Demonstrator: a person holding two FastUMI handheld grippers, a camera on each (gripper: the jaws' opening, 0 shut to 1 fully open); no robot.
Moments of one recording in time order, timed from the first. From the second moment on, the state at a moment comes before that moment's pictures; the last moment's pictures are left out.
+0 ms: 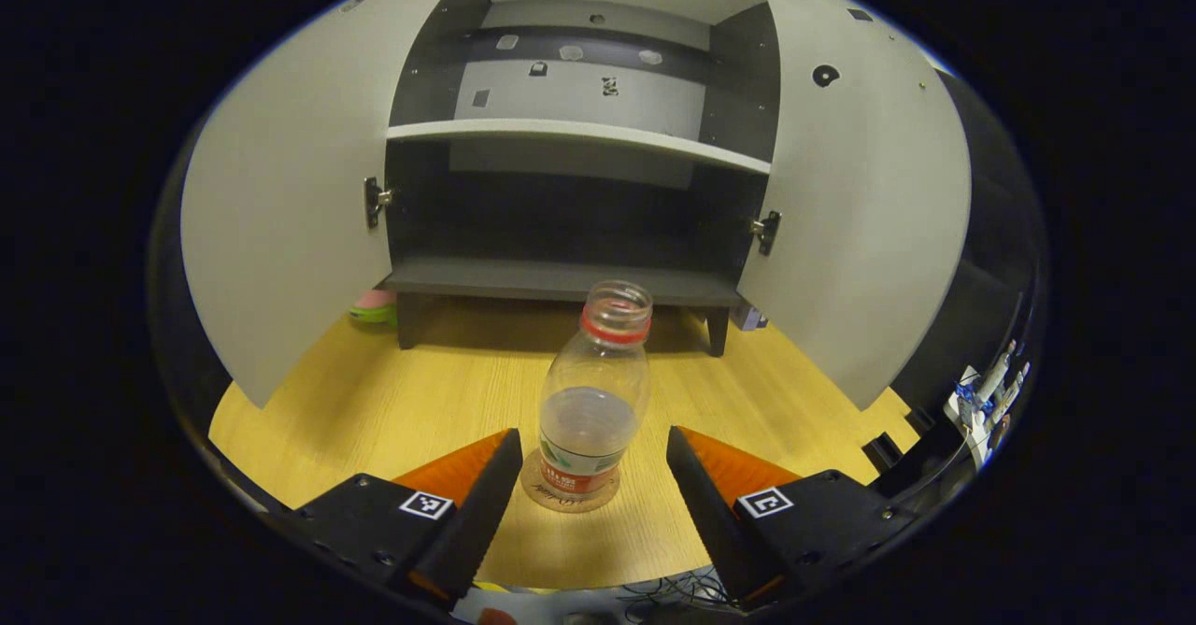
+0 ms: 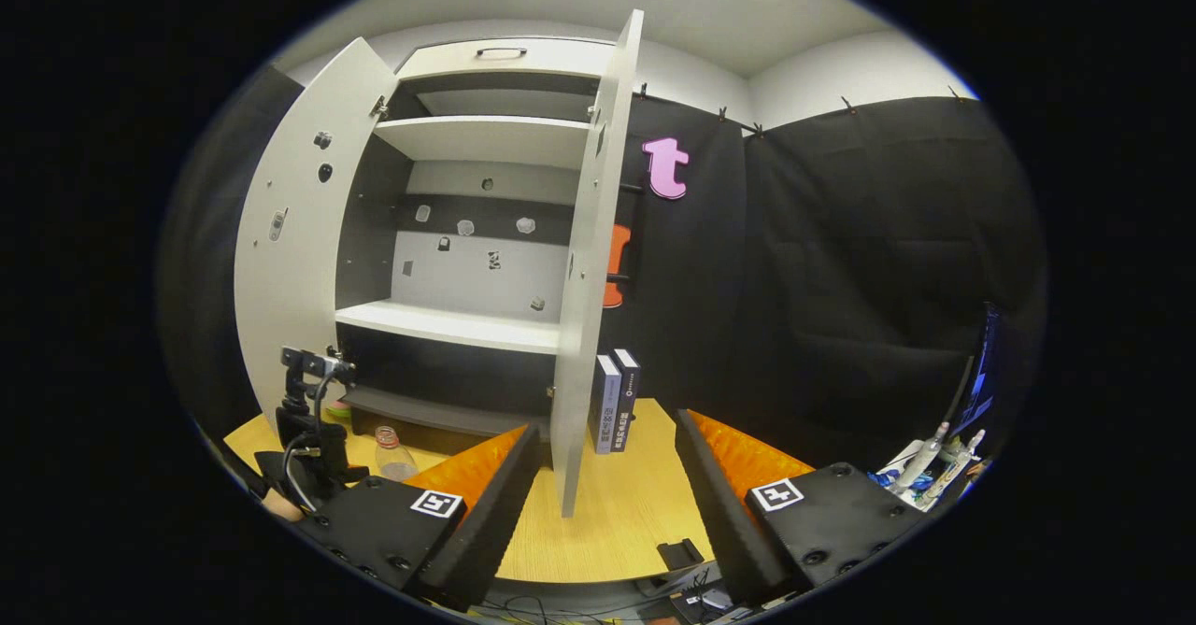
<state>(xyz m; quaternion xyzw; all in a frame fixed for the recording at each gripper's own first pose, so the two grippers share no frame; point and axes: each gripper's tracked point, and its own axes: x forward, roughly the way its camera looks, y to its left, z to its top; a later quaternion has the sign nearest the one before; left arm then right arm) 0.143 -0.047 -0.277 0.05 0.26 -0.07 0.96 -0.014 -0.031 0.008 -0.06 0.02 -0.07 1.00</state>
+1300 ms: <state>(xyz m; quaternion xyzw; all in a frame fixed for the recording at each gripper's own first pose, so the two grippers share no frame) 0.225 -0.097 -0.066 0.06 0.17 -0.10 0.98 0.057 -0.073 -0.009 -0.04 0.04 -0.03 1.00</state>
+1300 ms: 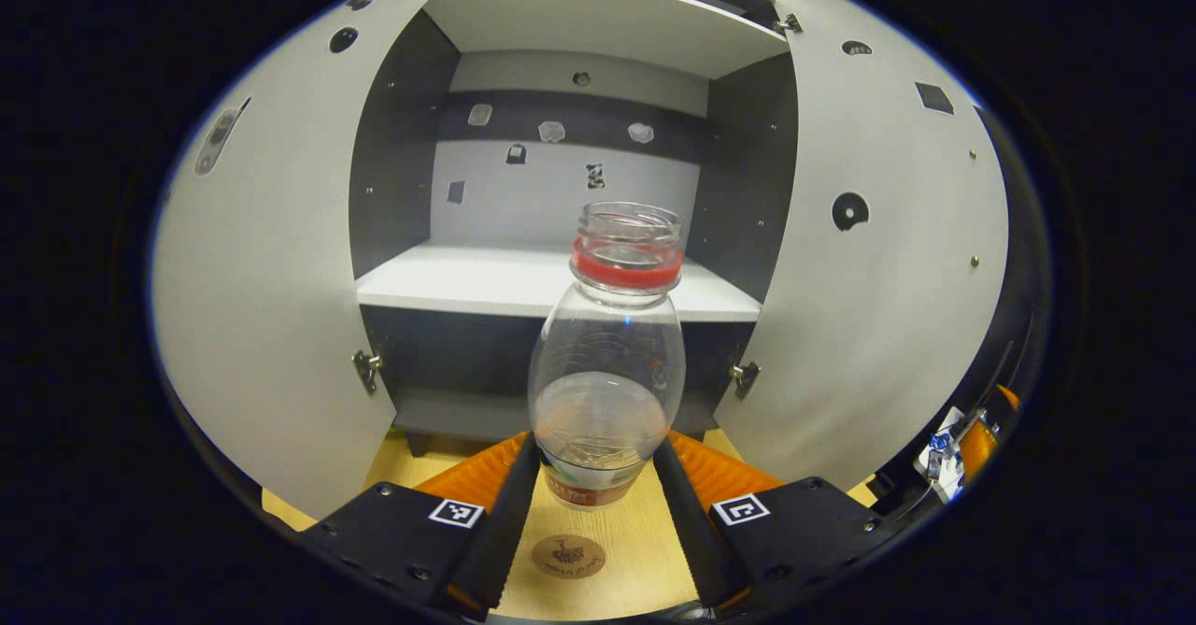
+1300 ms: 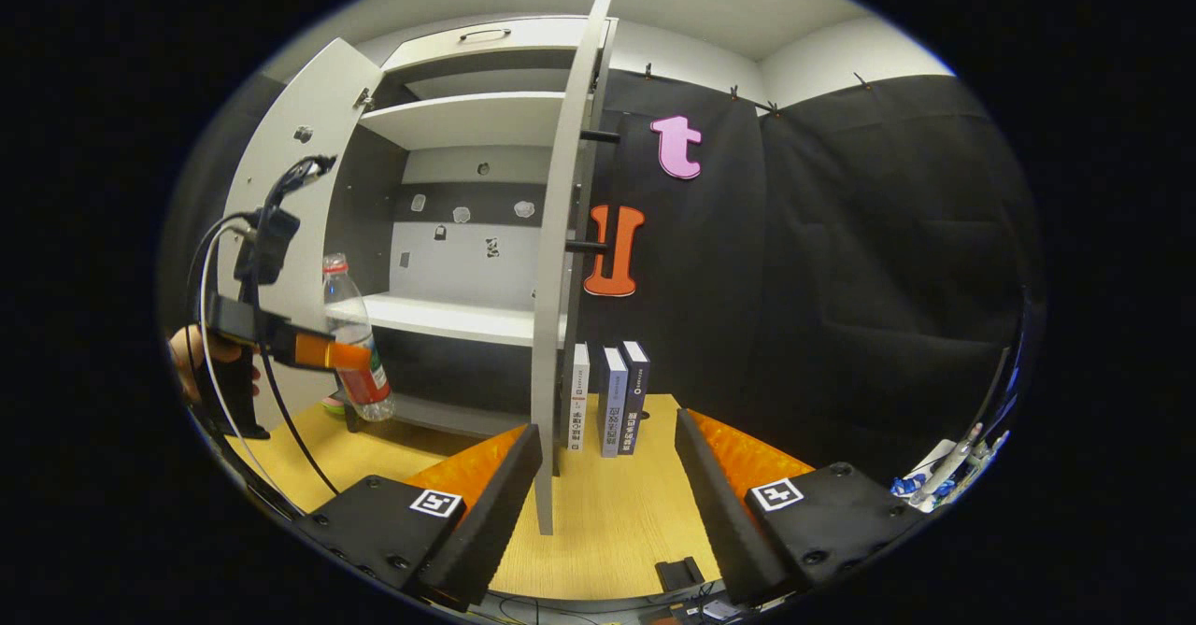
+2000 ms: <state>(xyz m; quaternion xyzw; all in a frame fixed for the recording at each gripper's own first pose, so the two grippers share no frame) 0.368 -0.128 0.024 0.06 0.13 -0.07 0.99 0.061 -0.163 -0.012 -0.03 0.04 -0.07 1.00</state>
